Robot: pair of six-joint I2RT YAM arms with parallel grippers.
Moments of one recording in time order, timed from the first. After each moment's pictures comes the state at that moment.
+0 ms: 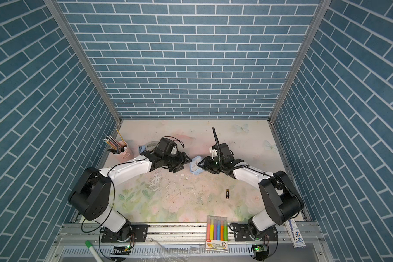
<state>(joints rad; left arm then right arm) -0.55 1.58 1.04 -0.32 0.38 -1.05 0.58 1.50 0.84 -0.13 -0.47 0.78</state>
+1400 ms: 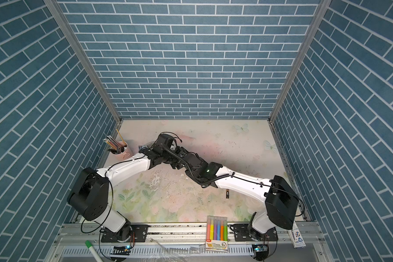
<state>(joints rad) -0.57 1.61 1.07 -0.24 0.49 -1.42 1.07 1.51 1.11 -0.49 0.44 -0.09</state>
